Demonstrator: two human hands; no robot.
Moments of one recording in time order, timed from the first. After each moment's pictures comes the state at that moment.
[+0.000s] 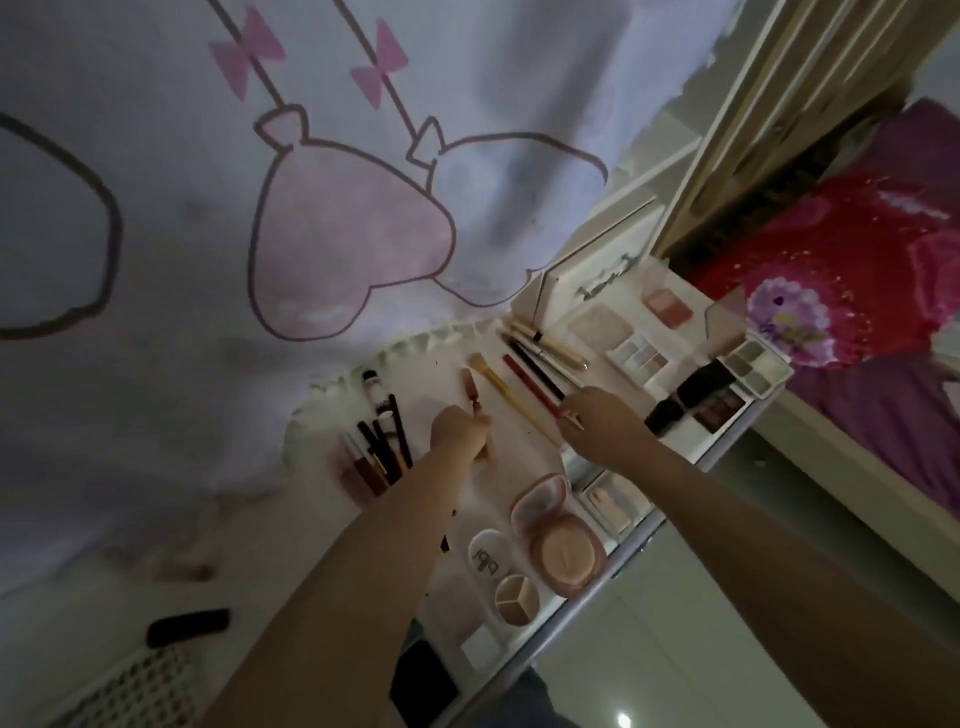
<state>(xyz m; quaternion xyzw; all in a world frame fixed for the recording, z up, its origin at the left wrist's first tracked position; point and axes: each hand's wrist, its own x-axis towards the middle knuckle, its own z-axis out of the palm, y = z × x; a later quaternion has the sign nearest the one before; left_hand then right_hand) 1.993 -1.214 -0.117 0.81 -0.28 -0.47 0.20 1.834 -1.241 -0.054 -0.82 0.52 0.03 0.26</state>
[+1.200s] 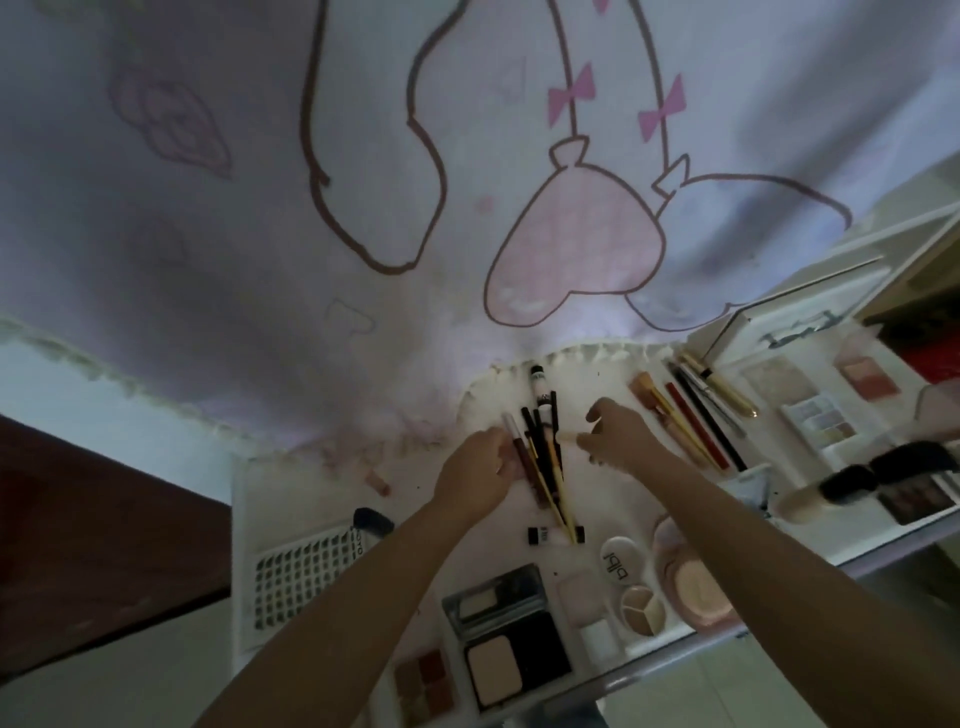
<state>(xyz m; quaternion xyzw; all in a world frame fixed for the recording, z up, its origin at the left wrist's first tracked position) 2.082 -1.063 -0.063 0.82 -0.47 -0.25 0.20 1.961 -1.196 -0.062 -0.79 0.47 0.02 0.40</state>
